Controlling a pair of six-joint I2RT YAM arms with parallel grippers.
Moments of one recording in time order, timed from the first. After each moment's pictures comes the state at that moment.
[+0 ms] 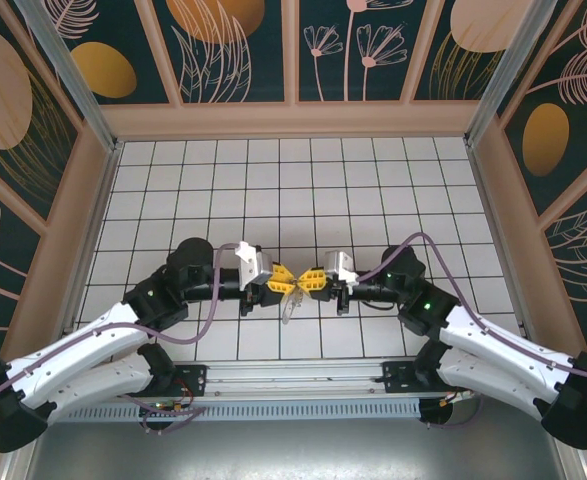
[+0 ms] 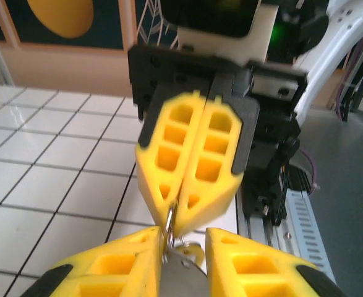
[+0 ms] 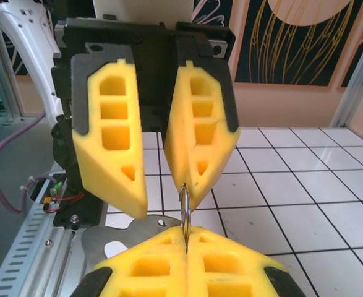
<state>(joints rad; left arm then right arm) -0.89 0.87 0.71 -0.13 0.56 0.09 0.88 0.80 0.54 0.13 -0.59 -0.19</state>
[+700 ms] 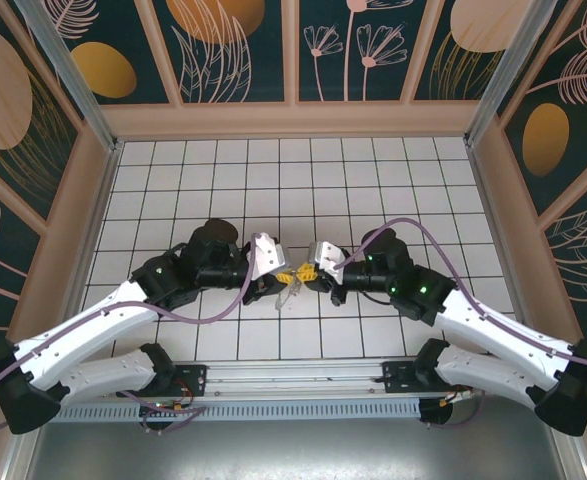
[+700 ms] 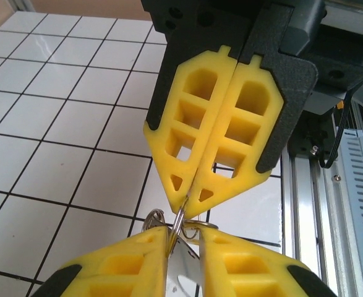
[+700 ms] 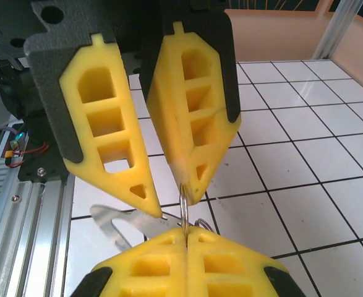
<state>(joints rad) -0.89 1.03 0.92 -0.46 0.41 0.26 0.90 0.92 0.72 -0.20 -0.44 -0.30</state>
